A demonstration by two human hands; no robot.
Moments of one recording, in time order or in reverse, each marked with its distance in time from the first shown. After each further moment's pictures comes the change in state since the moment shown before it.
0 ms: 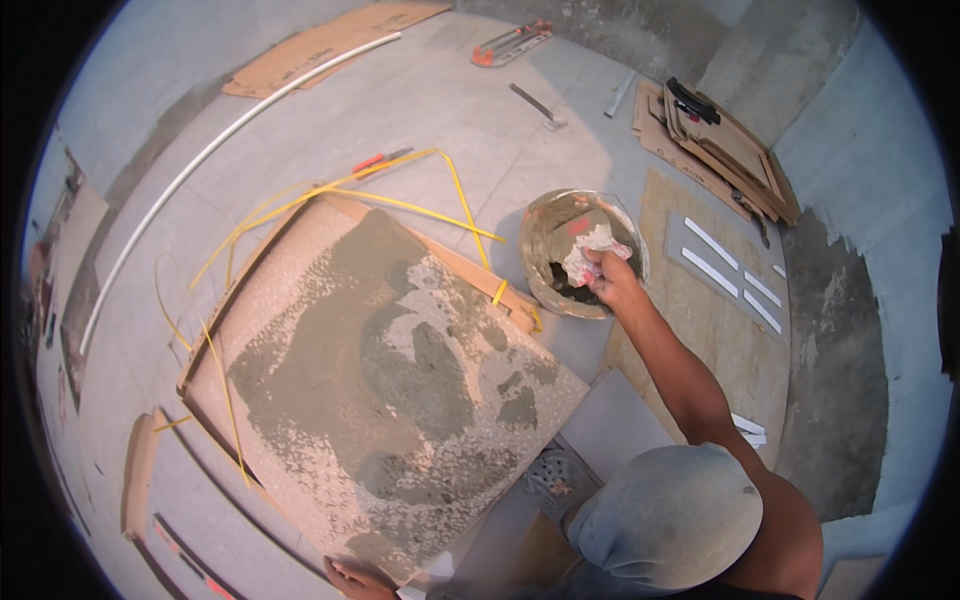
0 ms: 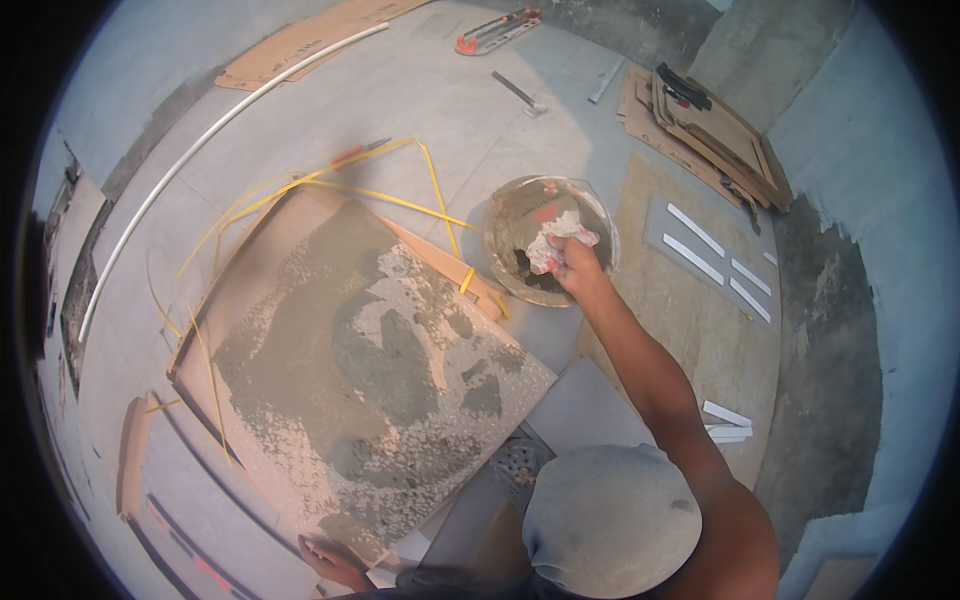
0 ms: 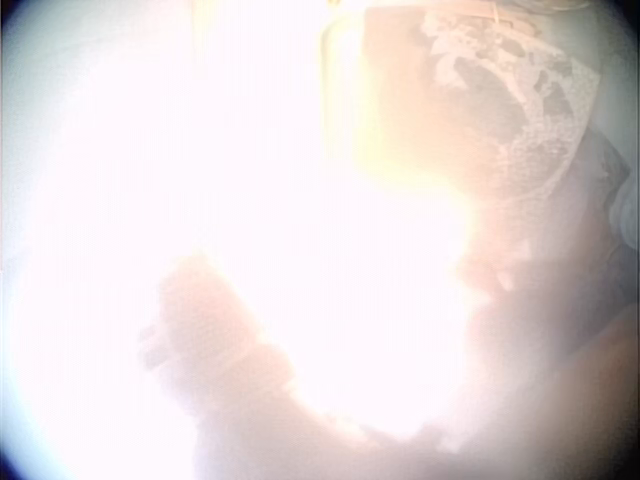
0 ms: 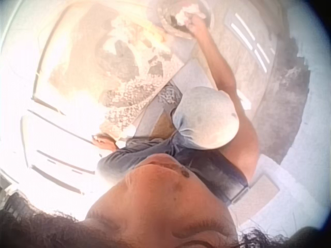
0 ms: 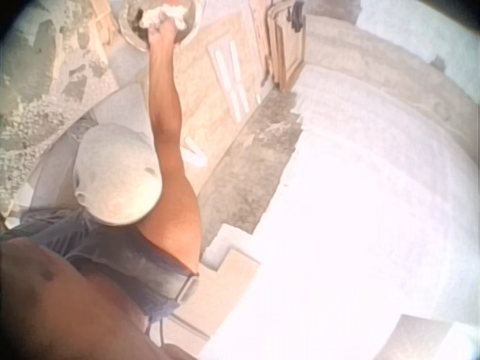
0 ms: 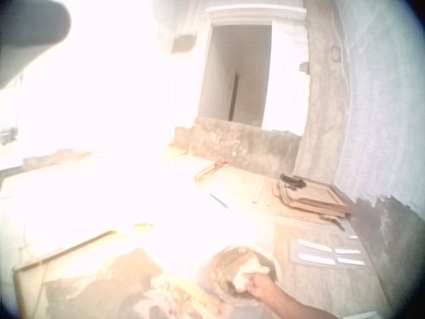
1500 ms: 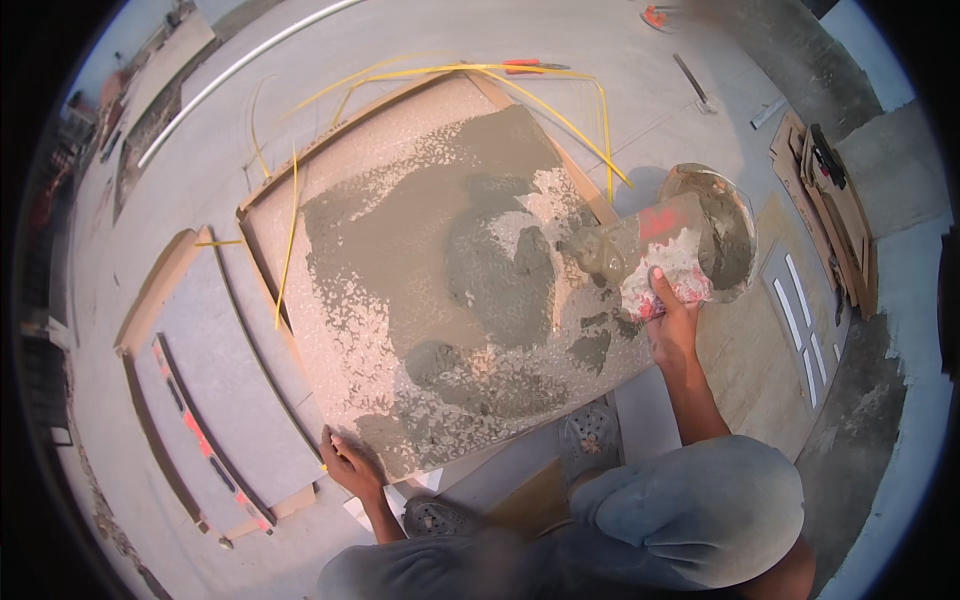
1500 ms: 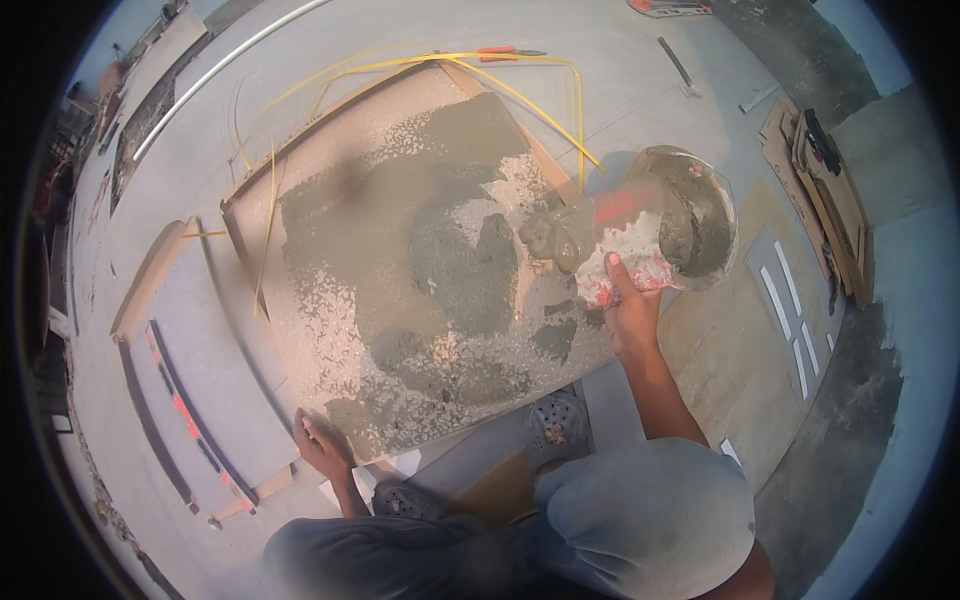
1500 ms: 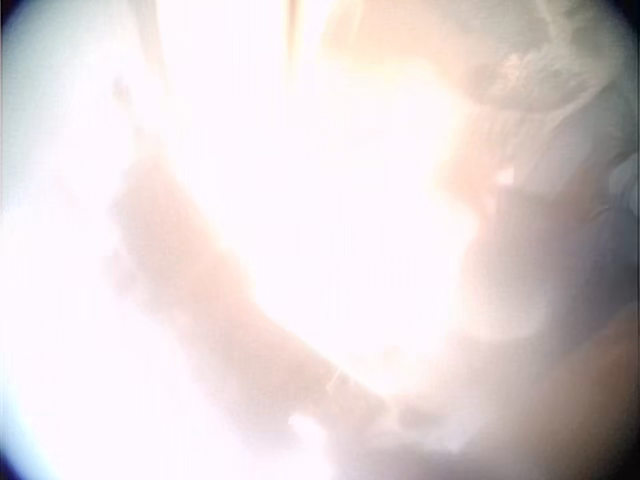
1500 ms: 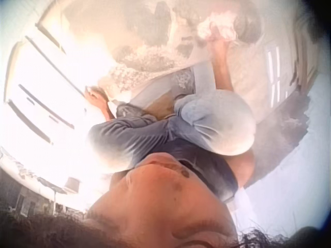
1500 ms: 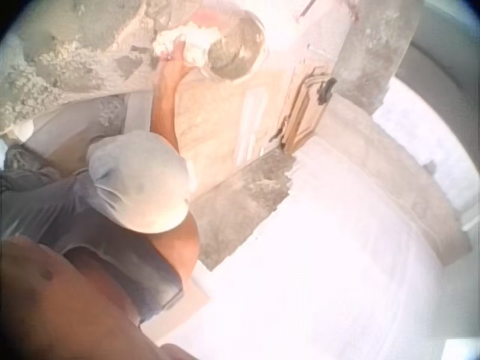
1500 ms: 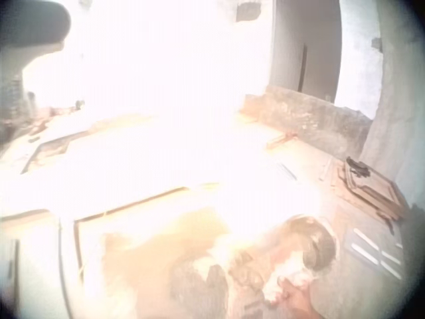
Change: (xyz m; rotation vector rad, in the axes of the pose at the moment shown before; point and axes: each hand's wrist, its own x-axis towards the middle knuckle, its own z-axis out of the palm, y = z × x) left_hand 0.005 0.009 -0.005 0.126 -0.005 -0.005; right_hand -0.164 0.082 0.055 -0.185 -0.280 -0.267
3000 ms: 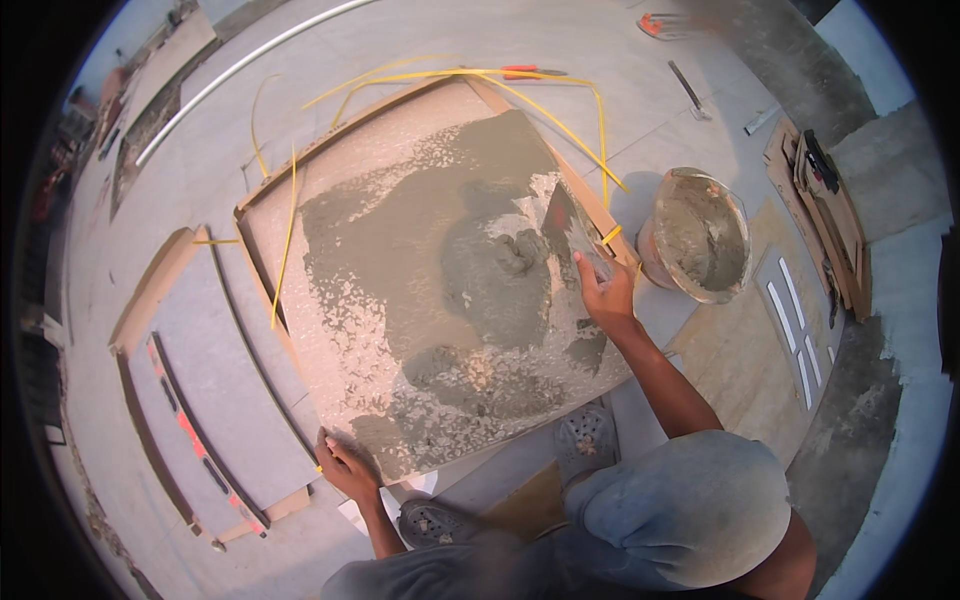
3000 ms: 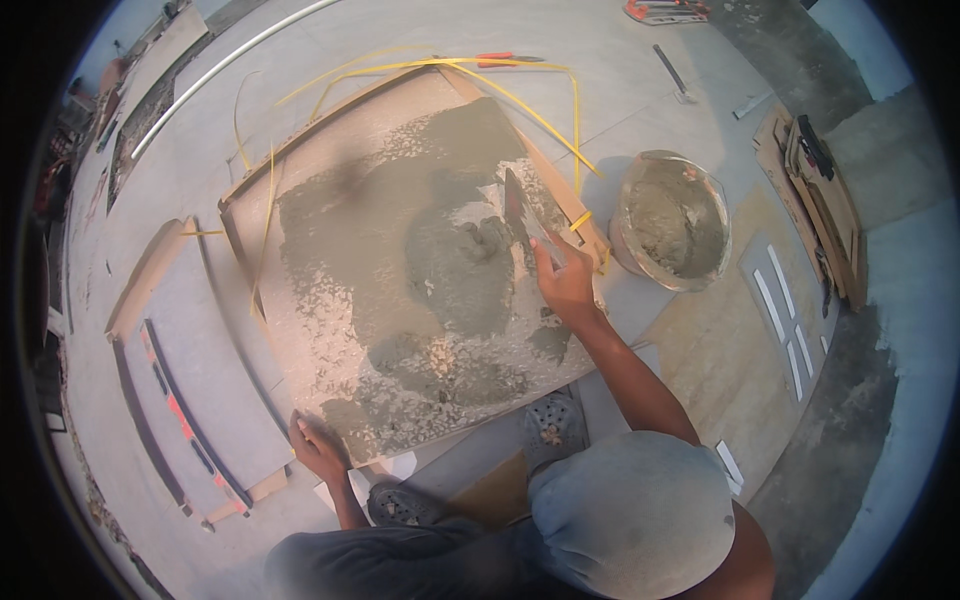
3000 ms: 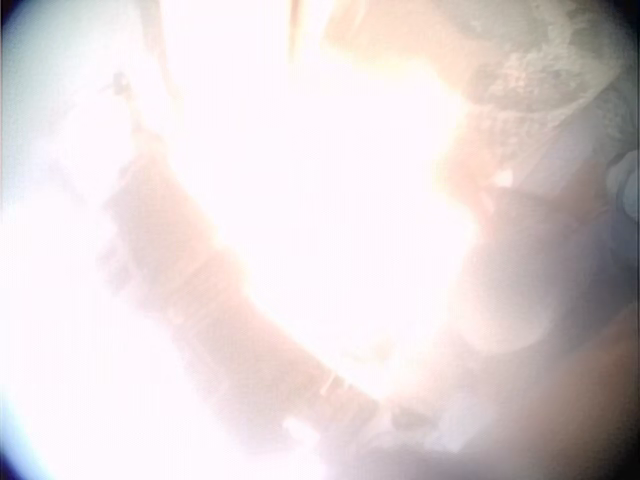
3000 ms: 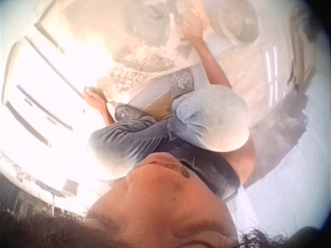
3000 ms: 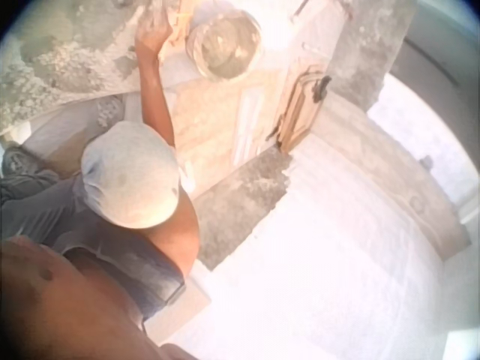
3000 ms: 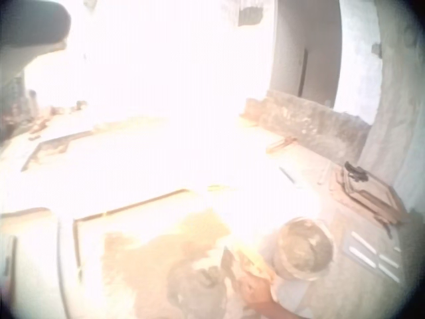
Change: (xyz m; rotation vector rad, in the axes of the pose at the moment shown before) left_hand -0.001 0.010 -0.005 0.026 0.008 -0.035; right_hand 0.026 0.057 0.038 -0.958 -0.256 -0.579
